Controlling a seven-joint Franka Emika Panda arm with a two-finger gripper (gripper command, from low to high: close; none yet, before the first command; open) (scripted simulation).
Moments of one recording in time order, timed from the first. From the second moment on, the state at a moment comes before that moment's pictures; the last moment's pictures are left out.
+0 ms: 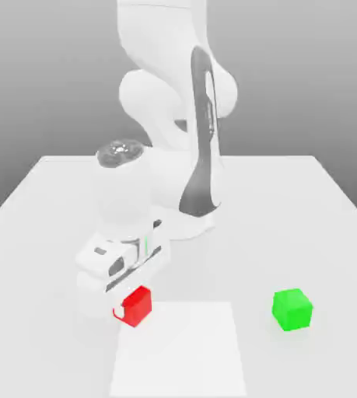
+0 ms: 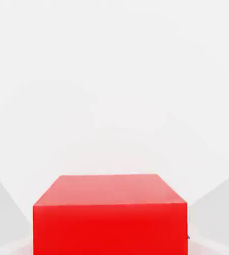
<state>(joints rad) 0.03 0.11 -0.23 -2.86 0.15 2.97 -0.52</state>
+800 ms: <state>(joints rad) 0.39 0.11 0.15 -2.75 -0.06 2.85 0.21</state>
